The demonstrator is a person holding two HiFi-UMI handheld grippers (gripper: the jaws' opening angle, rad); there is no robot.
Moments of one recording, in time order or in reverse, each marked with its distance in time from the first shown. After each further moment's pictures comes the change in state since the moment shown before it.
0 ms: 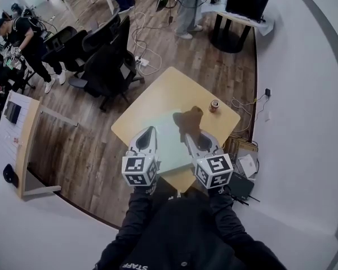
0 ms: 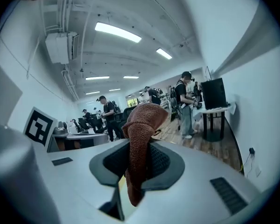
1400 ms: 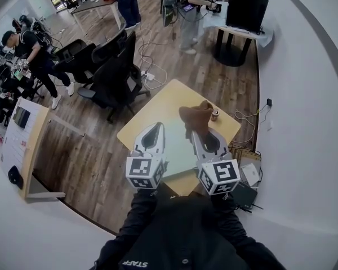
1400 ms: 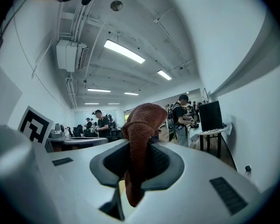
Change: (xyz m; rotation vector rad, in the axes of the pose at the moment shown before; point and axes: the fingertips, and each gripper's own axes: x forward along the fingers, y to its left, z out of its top) left arm -0.035 -0.064 0.079 0.114 -0.176 -0.046; right arm -0.064 0.013 0.080 -0.085 -0.231 -0.052
